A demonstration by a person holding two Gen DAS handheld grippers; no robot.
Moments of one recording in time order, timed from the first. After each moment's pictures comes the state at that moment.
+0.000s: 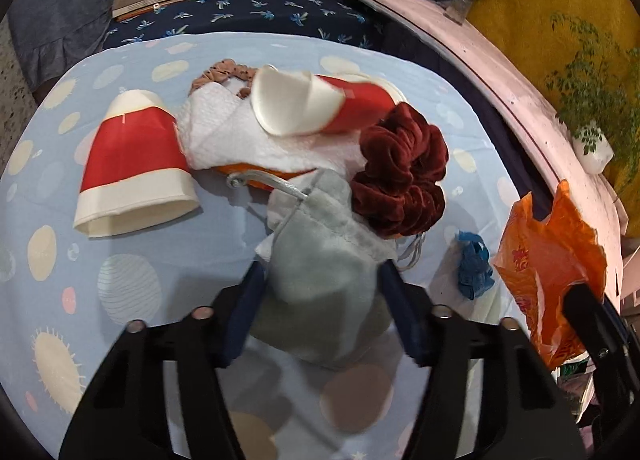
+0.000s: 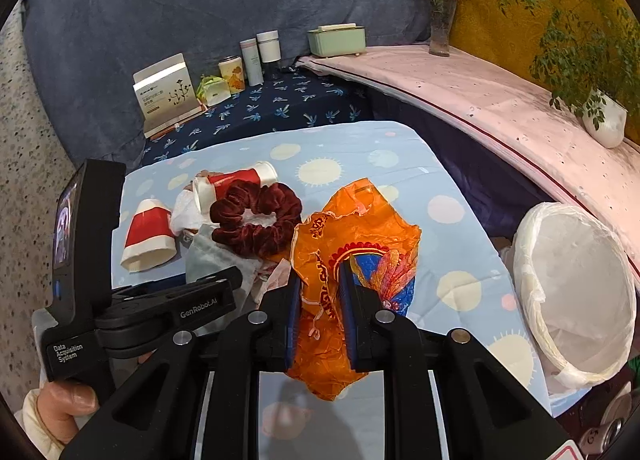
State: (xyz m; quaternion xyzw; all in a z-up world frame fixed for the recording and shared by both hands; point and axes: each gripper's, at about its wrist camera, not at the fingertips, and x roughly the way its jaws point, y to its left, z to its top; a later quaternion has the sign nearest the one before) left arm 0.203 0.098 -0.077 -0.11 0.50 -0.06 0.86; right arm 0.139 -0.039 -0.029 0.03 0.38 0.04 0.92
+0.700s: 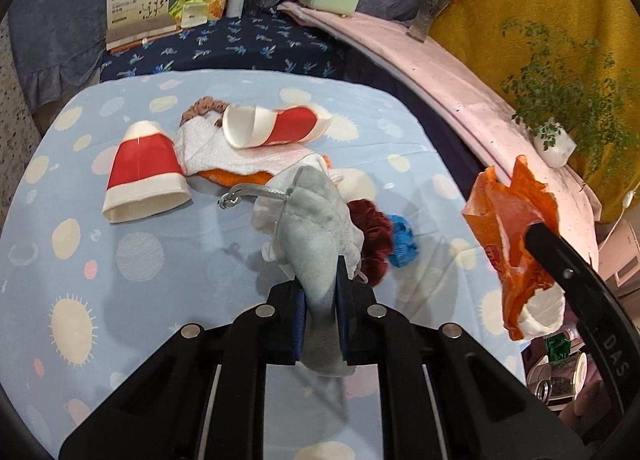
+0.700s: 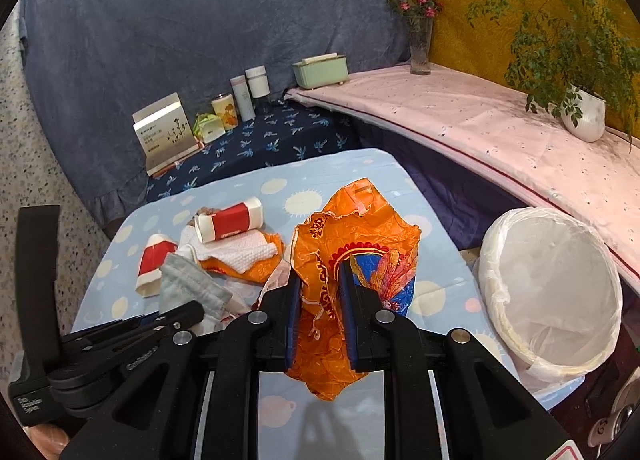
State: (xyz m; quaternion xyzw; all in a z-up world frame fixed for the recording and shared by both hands) left arm 0.145 0.082 -0.016 -0.11 0.45 -0.10 0.88; right arm 0.107 -0.076 0.006 0.07 0.34 0.03 0.94
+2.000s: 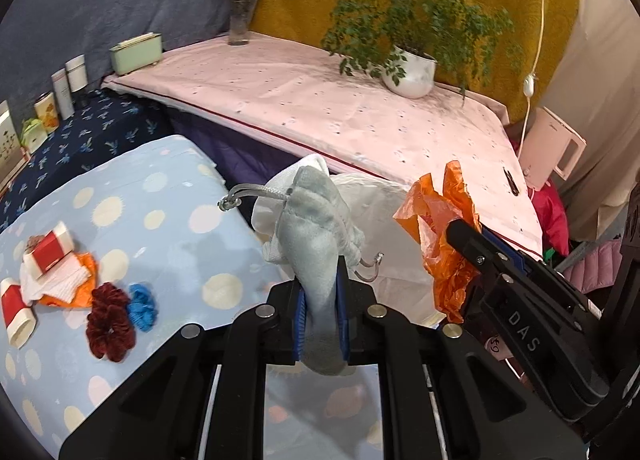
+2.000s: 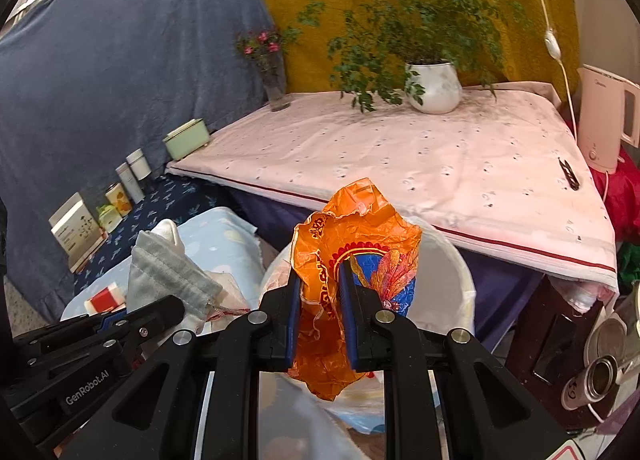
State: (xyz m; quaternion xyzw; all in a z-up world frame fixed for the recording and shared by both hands) left arm 0.117 -0.178 0.039 0.04 0.40 -0.30 0.87; right arm 0.048 -0.289 0.010 0.18 0.28 -0.14 0.93
